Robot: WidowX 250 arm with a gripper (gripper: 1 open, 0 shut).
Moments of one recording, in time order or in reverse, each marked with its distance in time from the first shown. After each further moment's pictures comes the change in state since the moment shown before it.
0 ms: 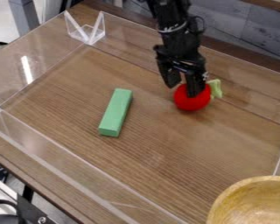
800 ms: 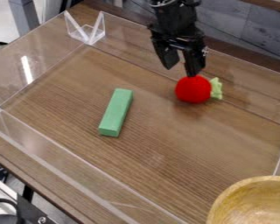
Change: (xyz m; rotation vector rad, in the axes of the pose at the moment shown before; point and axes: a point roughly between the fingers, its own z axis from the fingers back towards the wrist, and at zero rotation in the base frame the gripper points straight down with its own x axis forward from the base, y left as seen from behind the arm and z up) arm 0.001 0.002 0.031 -0.004 -0.056 0.084
